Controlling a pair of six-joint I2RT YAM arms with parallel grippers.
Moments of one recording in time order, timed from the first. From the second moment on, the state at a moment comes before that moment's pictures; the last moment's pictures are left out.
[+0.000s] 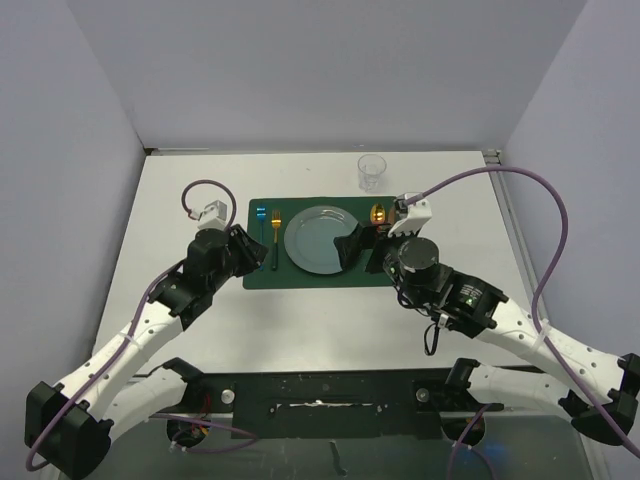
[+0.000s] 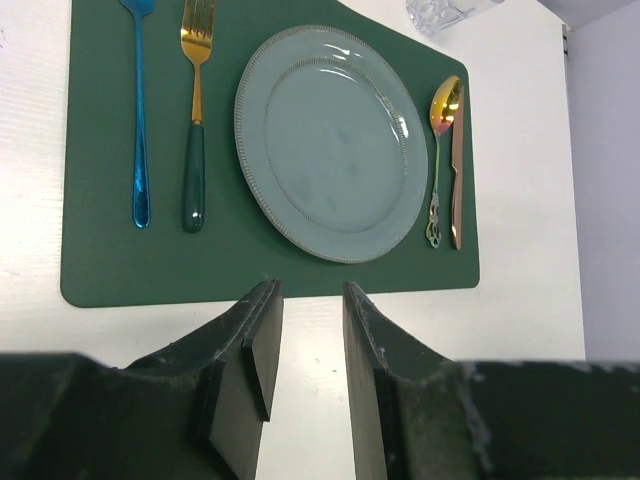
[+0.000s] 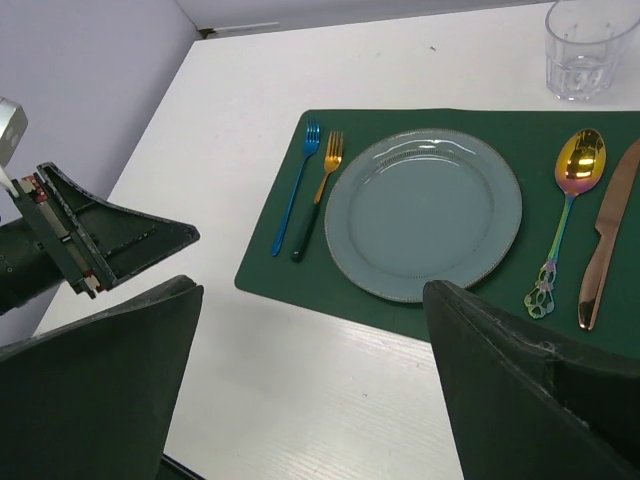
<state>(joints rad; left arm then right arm) -0.53 0.94 0.70 -0.23 -0.14 -0.80 0.98 0.96 1.00 -0.30 0.50 0.54</state>
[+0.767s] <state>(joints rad) -0.52 0.94 0.68 -0.18 -0.11 -0.80 0.98 0.89 0.96 -0.28 0.49 0.53</state>
